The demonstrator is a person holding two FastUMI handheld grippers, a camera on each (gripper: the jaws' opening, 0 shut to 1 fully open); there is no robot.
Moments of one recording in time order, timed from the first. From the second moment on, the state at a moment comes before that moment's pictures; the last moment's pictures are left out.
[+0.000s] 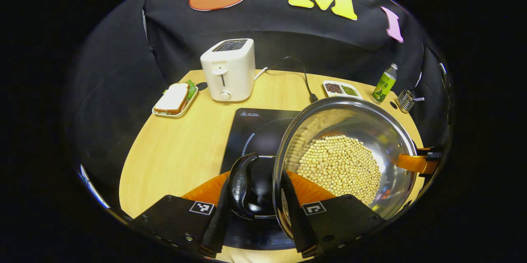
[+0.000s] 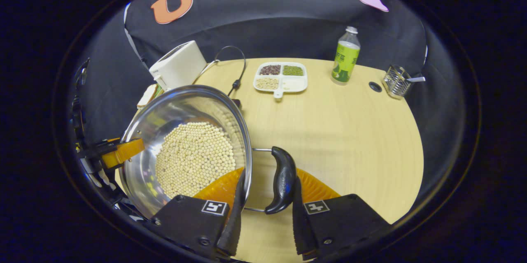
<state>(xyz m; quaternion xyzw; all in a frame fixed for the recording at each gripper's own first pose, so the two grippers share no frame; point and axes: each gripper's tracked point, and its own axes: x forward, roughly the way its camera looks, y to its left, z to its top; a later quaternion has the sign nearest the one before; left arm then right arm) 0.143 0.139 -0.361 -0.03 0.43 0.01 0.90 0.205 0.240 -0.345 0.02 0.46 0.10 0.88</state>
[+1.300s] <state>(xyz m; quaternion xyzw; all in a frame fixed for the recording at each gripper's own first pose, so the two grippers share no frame) 0.171 0.187 -0.383 -0.03 0.40 -0.02 0.92 0.231 0.289 -0.357 0.04 0.41 0.10 0.90</state>
